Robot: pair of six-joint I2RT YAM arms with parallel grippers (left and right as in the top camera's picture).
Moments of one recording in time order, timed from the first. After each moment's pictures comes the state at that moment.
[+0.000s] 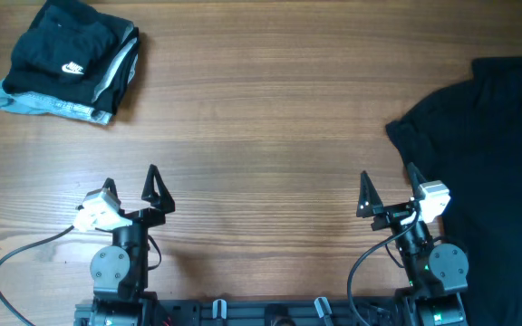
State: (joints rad) left arm -0.08 0.01 0.01 -0.05 -0.19 -0.46; right arm 0.15 0.01 0.01 0.00 -0.07 0.17
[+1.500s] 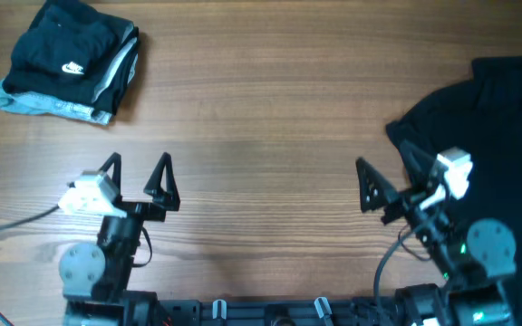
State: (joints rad) left arm -0.08 0.27 0.38 -0.12 0.08 -0.41; right arm 0.15 0.44 0.57 -0.24 -0.30 0.31
